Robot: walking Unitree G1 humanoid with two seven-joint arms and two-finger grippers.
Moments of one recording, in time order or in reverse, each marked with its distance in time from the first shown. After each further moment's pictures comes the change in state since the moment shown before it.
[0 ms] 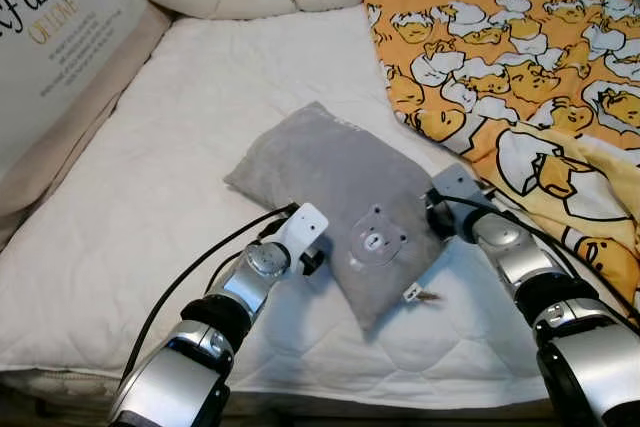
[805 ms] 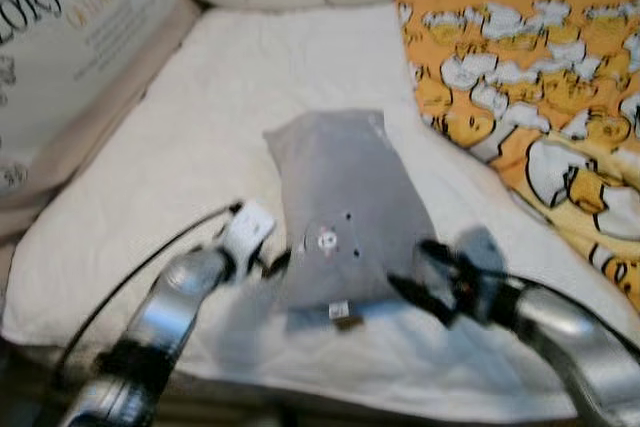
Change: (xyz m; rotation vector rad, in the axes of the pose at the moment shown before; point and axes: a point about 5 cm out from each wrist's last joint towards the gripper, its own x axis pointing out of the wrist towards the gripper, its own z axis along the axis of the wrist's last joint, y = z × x) left arm -0.062 0.037 -0.030 -0.043 -0.144 -0.122; right arm -0.113 0.045 -0.016 0.256 -0.210 0.532
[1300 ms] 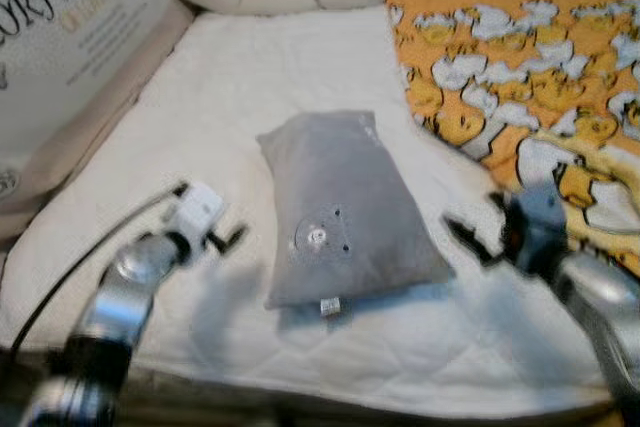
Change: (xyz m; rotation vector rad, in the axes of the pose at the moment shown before) left arm -0.024 0.066 -0.001 0.002 0.006 0.328; right arm -0.007 -0.070 0.028 0.003 -0.033 -0.533
